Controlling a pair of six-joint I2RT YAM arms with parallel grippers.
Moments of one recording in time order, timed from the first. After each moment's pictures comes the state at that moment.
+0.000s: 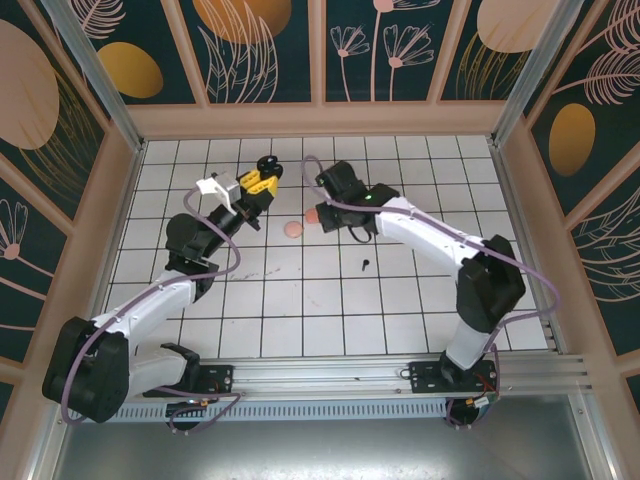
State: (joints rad) left arm -0.40 1.19 0.56 1.01 0.44 -0.20; right arm 0.74 1.70 1.45 -0.64 0.11 0.27
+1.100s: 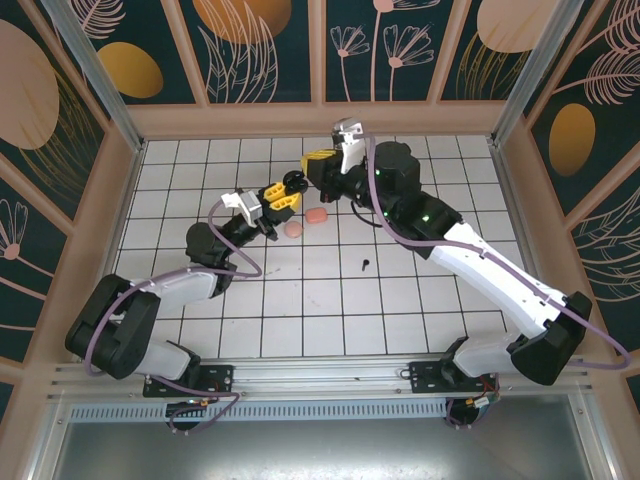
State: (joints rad) left arm -0.48 1.44 0.57 1.39 0.57 -0.16; right arm 0.81 1.33 1.37 -0.13 -0.11 0.27
